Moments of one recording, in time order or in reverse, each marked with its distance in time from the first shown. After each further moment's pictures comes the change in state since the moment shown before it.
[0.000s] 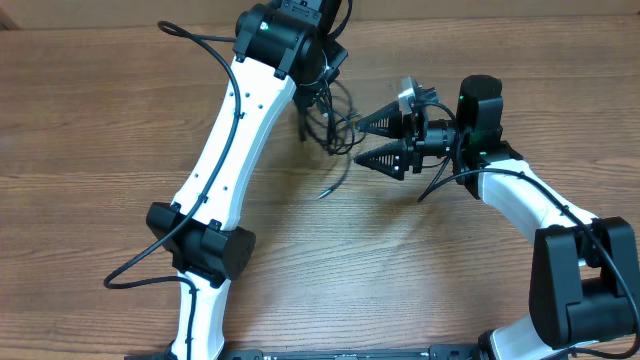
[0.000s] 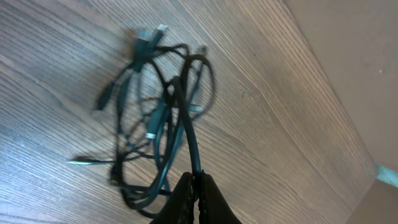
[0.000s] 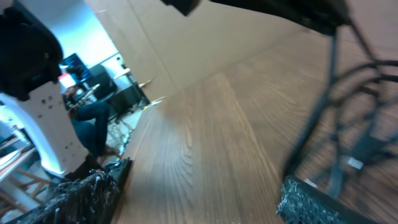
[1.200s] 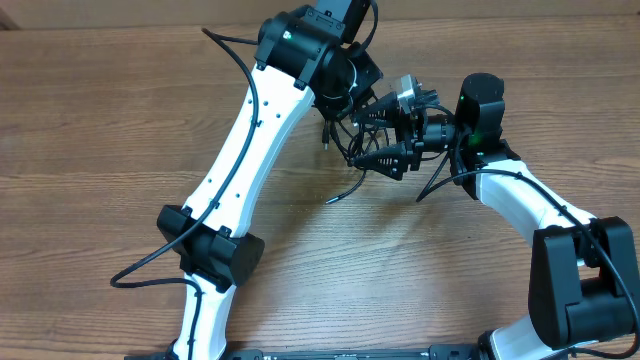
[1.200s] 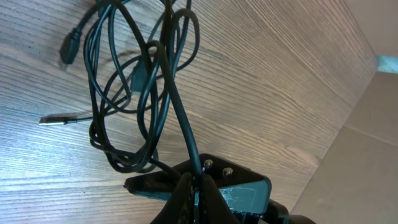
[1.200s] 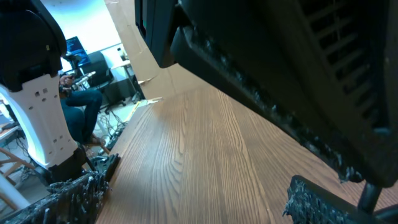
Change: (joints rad) left arm -0.076 0.000 0.000 -0.003 0.256 0.152; right arm 0.009 0.000 0.000 0.157 -0.003 -0.003
